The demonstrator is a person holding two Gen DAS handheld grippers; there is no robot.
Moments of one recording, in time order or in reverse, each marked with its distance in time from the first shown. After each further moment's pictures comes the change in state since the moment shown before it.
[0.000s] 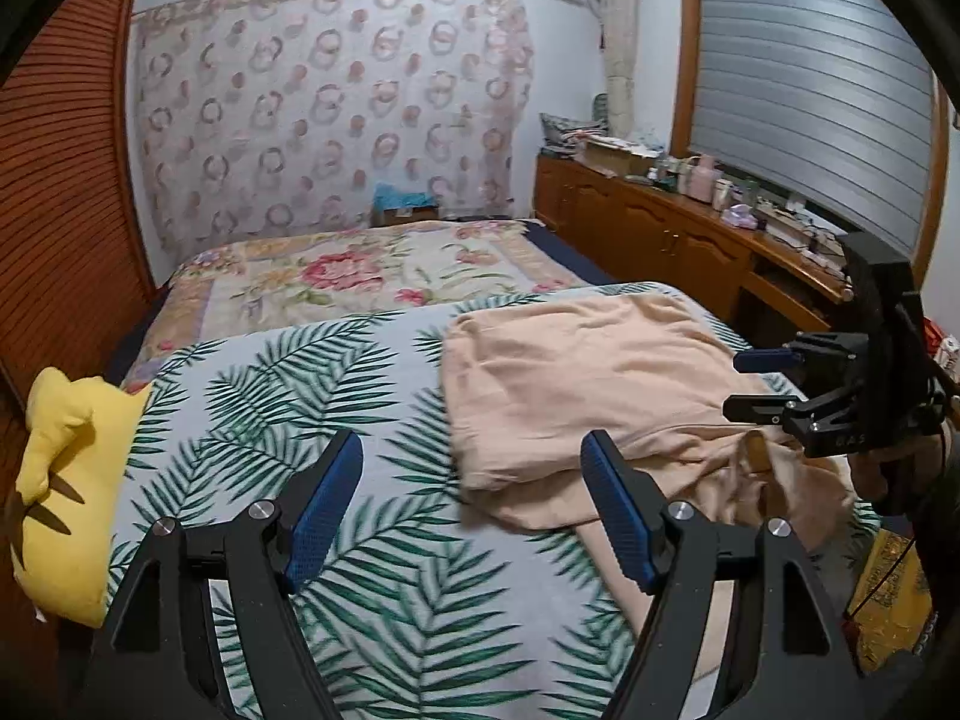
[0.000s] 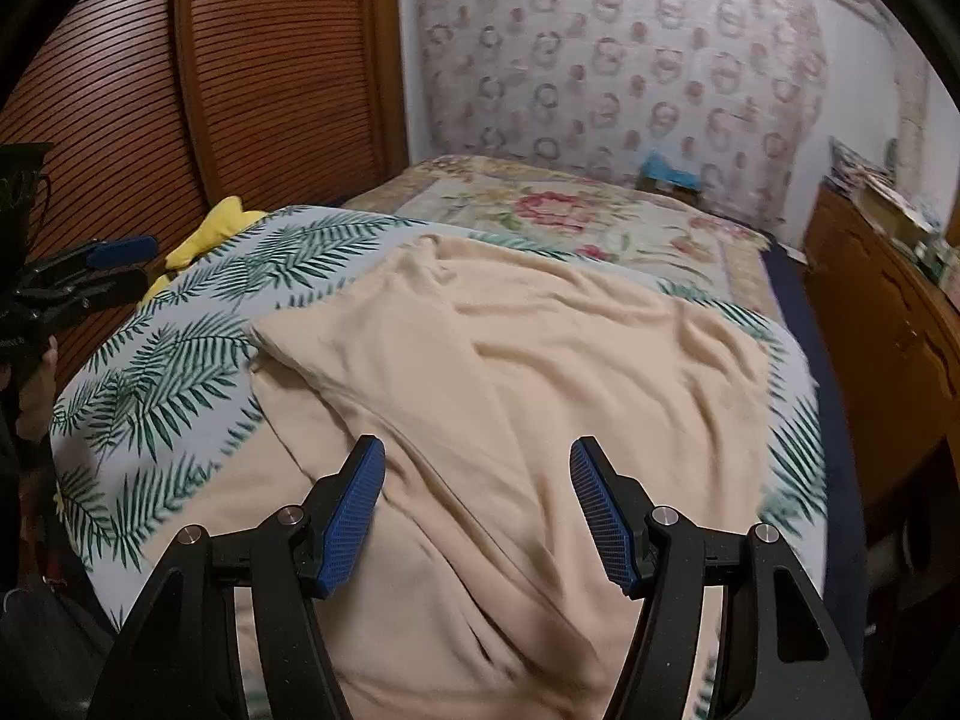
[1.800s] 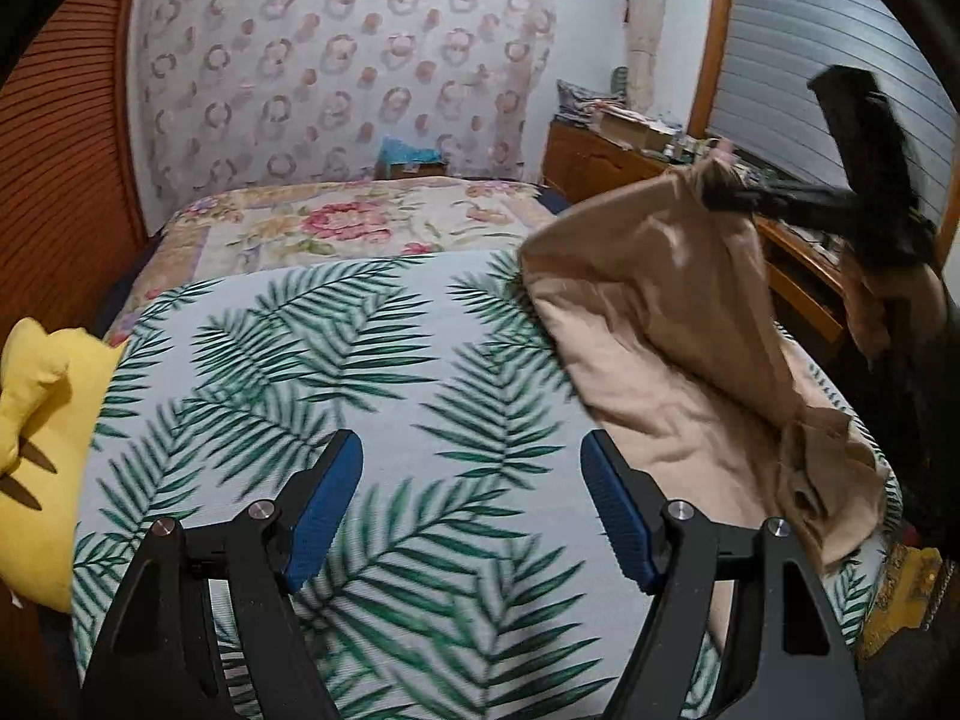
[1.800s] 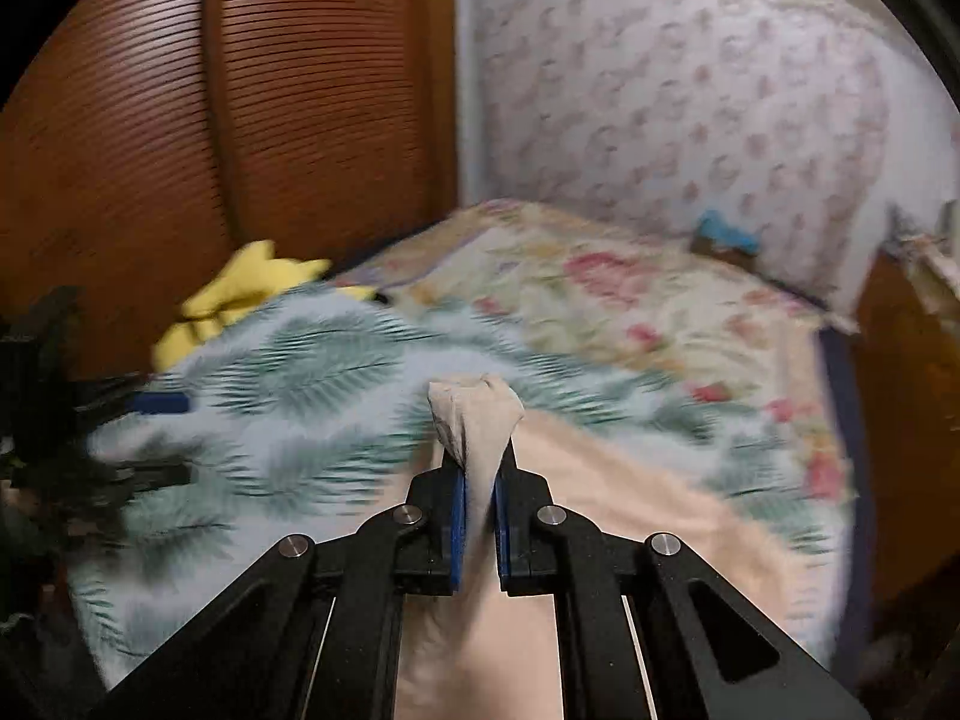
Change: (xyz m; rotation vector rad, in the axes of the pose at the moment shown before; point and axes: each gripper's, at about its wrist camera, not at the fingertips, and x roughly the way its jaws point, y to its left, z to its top) left arm 0.043 0.035 -0.011 -0.049 0.095 -0.047; right arm 0.043 -0.045 0.109 -0.090 -0.081 0.051
